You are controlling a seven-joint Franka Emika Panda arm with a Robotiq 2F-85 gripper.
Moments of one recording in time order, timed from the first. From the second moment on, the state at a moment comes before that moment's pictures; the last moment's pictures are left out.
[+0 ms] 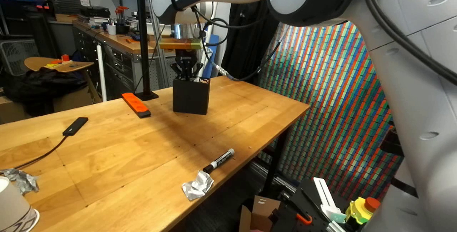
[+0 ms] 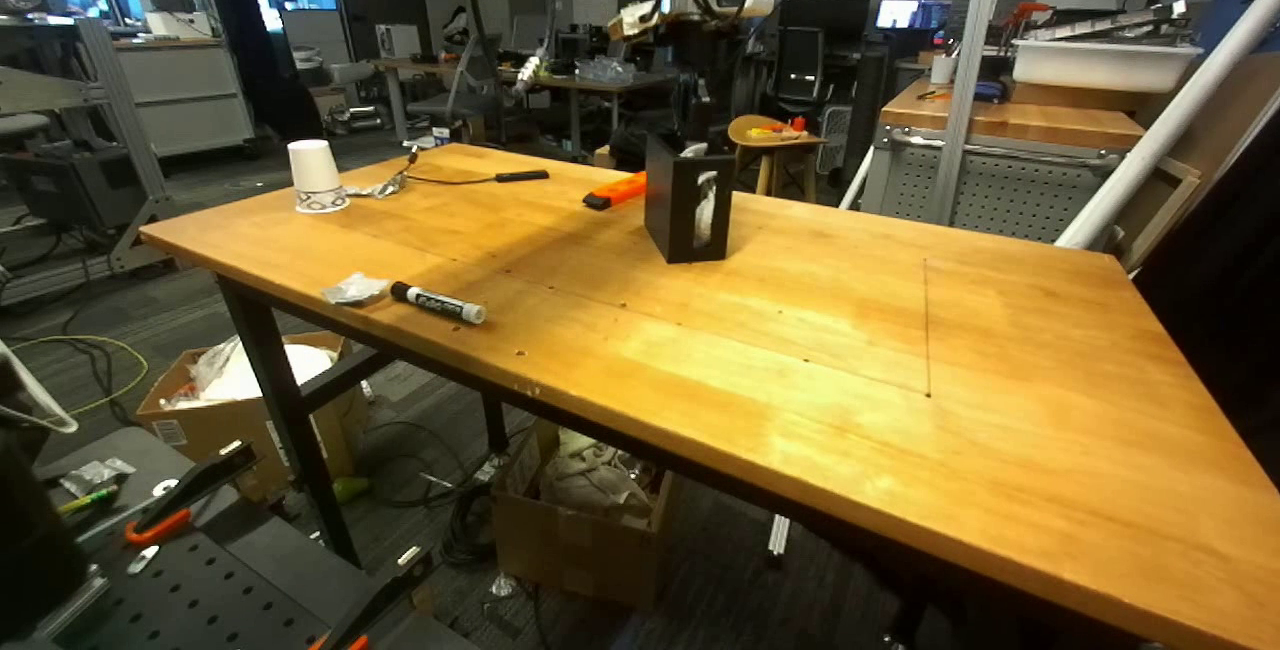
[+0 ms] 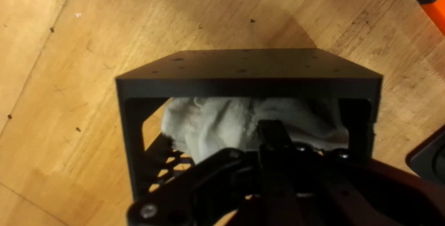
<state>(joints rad) -0.01 0.68 -0.14 -1.22 -0.01 1.81 0.76</state>
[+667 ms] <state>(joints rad) -0.01 0.75 -0.15 -1.23 -0.07 1.80 0.76</state>
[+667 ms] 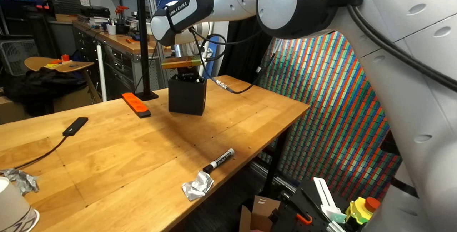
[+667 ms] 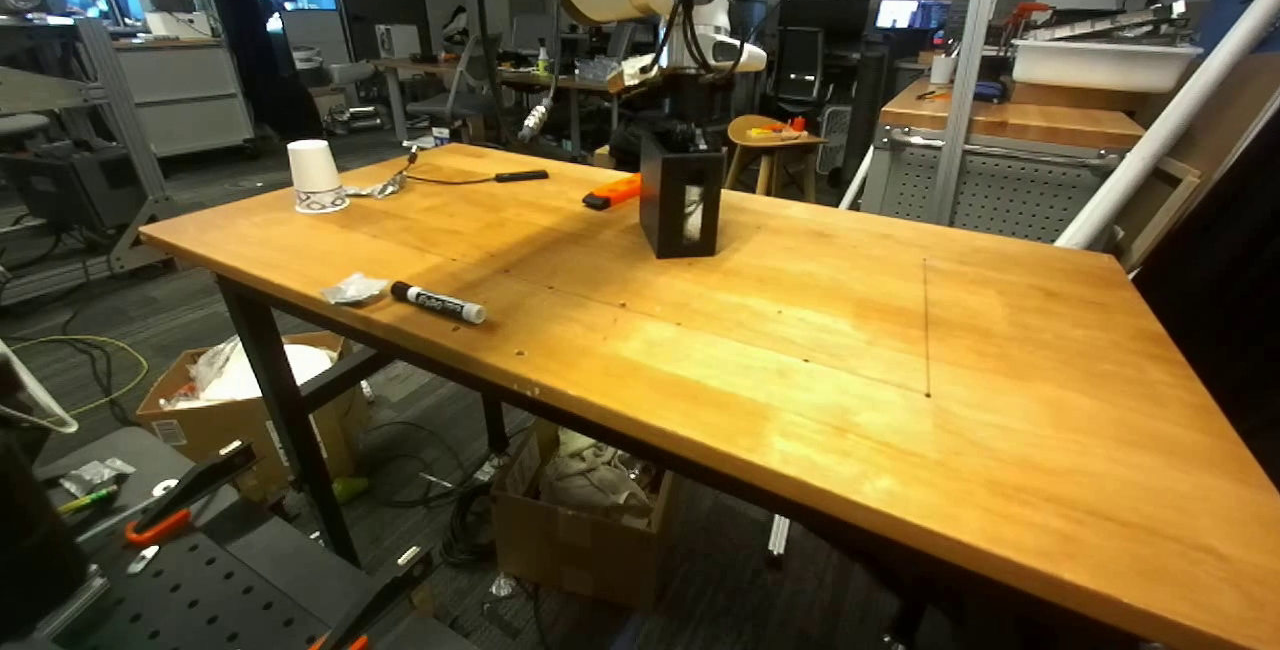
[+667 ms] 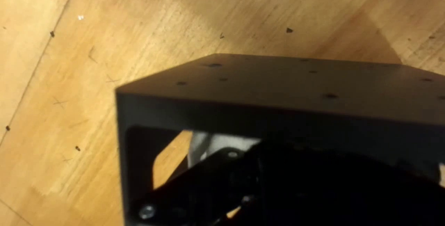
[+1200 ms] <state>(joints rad) 0.00 0.75 -0.16 -1.15 -0.10 1.77 0.77</state>
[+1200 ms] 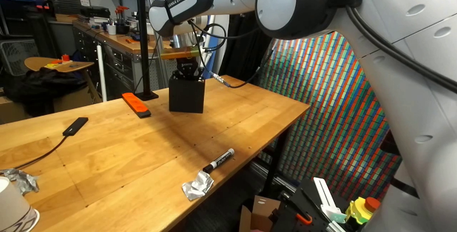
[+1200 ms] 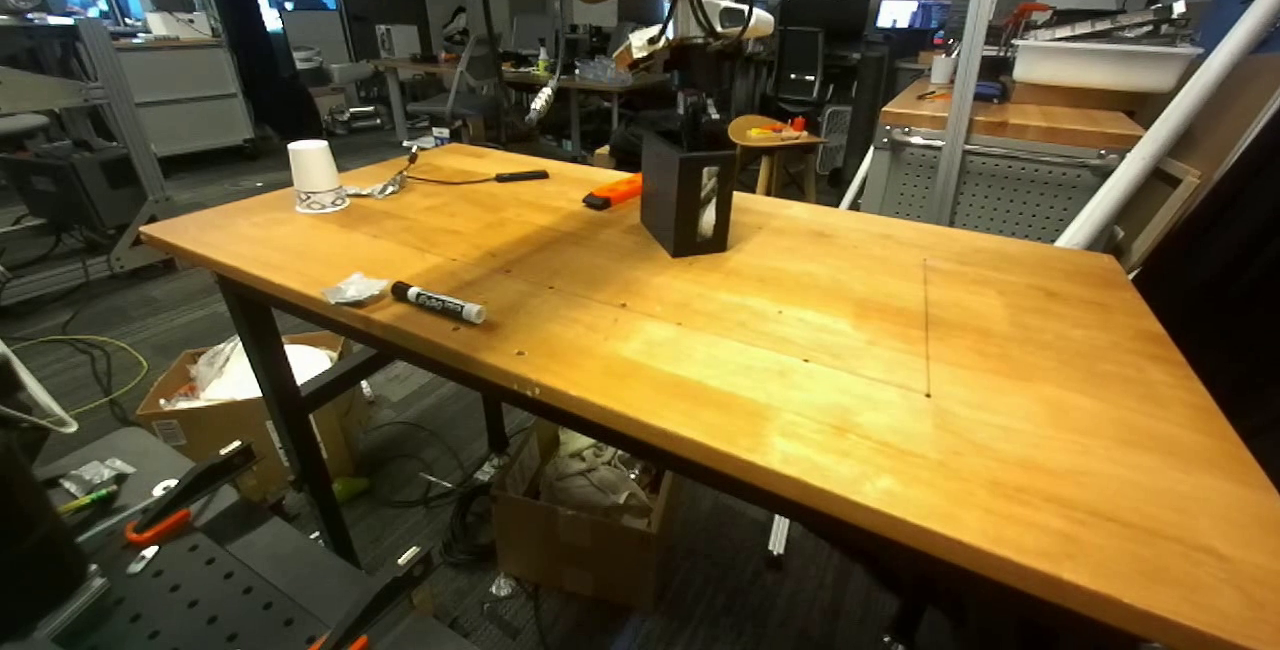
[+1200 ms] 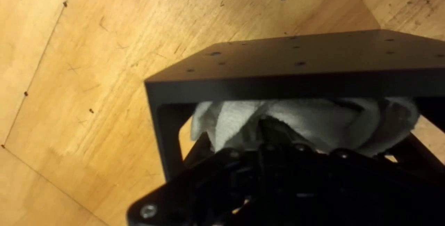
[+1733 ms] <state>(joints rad) 0.00 0.66 -0.18 -1.11 -0.10 1.77 0.80</state>
